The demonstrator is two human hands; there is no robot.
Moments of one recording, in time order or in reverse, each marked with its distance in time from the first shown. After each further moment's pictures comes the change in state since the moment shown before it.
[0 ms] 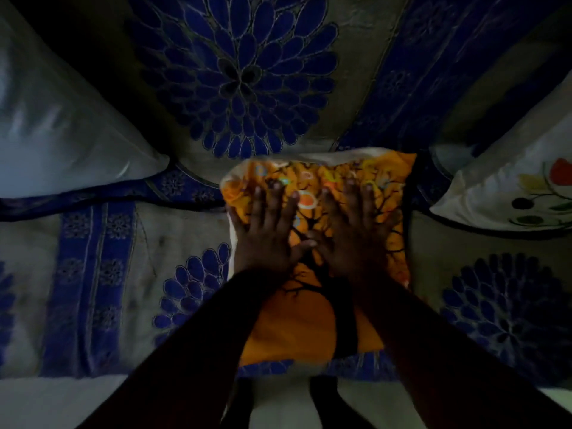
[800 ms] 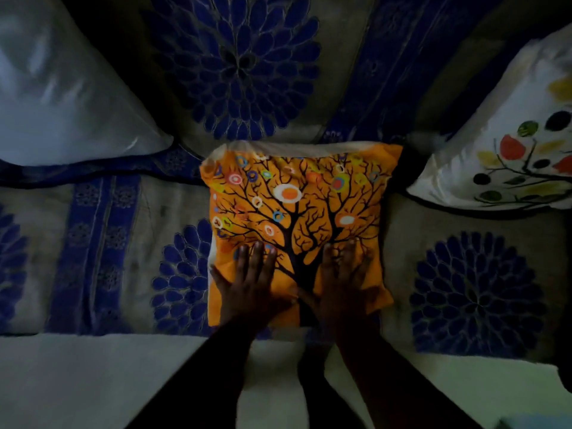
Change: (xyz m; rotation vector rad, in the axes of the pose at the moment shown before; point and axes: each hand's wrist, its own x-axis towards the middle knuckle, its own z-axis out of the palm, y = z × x) left_hand -0.153 0.015 0.043 -0.018 -0.245 -0.052; right_hand -0.145 -0.005 0.045 -0.006 -0.242 0.181
